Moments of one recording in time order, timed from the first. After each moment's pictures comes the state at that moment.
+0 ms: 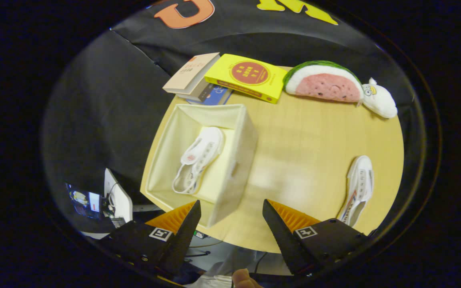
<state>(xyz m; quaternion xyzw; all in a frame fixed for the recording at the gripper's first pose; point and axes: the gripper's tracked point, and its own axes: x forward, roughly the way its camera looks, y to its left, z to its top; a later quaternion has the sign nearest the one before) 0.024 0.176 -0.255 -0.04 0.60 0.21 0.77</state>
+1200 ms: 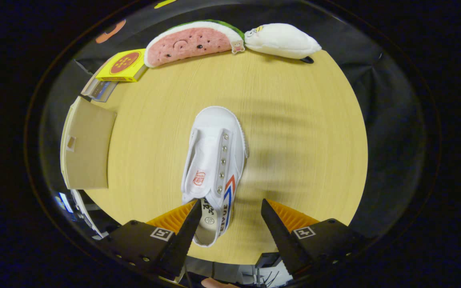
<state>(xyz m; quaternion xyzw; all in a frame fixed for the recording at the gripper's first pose) 0.086 -0.133 -0.382 -0.08 0.65 0.06 0.76</state>
